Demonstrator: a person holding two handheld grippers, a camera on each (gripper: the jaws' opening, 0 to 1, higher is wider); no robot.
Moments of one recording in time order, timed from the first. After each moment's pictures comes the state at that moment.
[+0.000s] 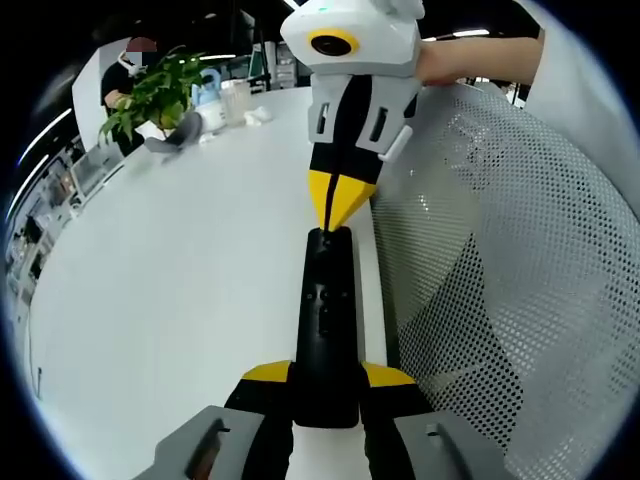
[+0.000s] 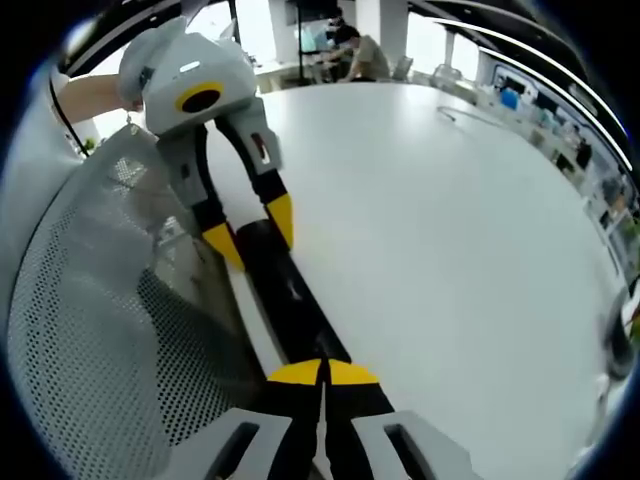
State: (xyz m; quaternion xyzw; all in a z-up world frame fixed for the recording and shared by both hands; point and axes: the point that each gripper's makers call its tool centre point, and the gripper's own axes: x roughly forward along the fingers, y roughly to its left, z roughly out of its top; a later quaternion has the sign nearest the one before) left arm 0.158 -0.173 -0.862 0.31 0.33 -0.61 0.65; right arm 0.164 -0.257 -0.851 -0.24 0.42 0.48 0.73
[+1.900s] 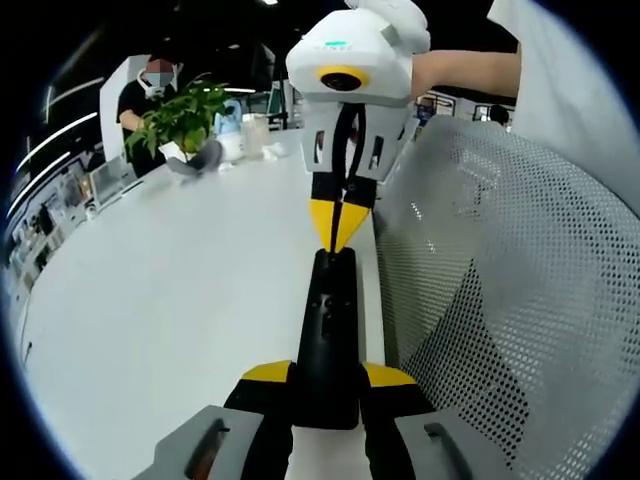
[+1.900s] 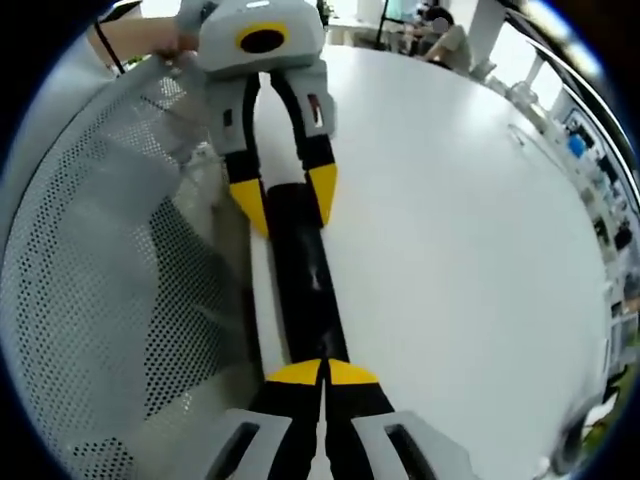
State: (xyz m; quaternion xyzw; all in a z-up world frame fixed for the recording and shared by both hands) left arm 0.157 -0.174 -0.859 0.23 0.27 -0.62 0.70; right arm 0.161 -0.258 -0.855 -0.39 0.42 0.54 0.61
